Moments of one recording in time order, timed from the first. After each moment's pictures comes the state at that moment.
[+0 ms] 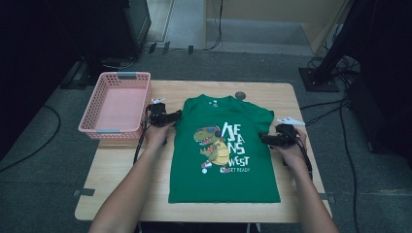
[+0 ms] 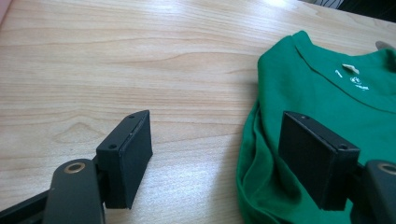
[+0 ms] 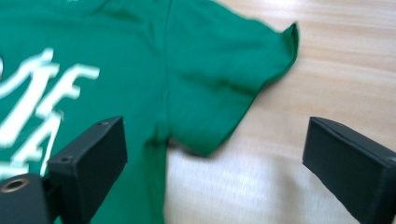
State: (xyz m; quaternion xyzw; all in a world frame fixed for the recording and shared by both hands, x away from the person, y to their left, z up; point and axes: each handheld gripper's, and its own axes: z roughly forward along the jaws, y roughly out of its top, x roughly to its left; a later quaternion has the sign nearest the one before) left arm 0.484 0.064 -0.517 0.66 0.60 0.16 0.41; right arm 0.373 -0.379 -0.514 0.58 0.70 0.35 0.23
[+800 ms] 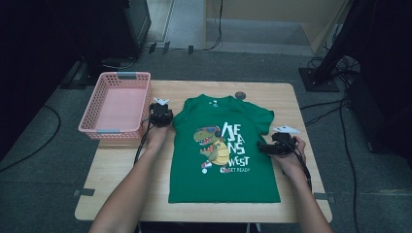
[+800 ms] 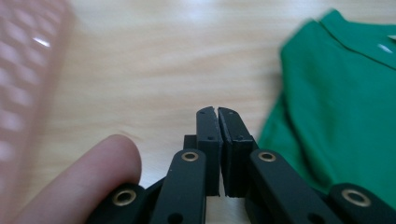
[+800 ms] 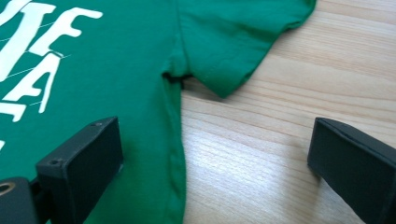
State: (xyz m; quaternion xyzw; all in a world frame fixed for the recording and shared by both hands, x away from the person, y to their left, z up) left arm 0.477 0.054 -0.506 0.69 0.58 0.28 0.34; right arm 0.354 -0.369 -0.526 0.59 0.71 0.31 0.24
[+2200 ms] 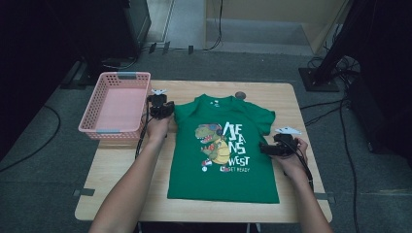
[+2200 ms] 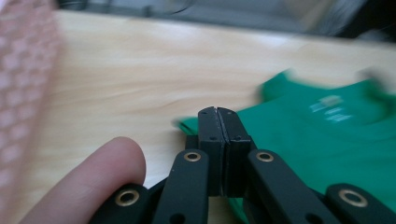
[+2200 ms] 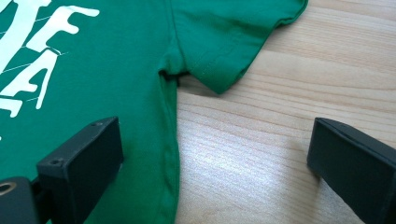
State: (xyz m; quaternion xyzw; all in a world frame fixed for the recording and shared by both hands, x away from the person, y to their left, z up) left arm 0.480 0.052 -0.475 0.66 0.62 0.23 0.36; right arm 0.350 -0.373 -0.527 0.59 0.70 0.31 0.24
